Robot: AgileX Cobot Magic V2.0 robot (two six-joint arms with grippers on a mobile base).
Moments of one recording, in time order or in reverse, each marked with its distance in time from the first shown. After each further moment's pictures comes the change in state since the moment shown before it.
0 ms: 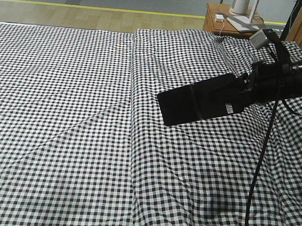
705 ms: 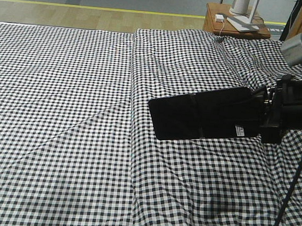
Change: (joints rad) left arm 0.000 0.000 0.000 0.000 0.000 0.000; right arm 0.004 -0.387 0.310 0.088 0.001 -0.056
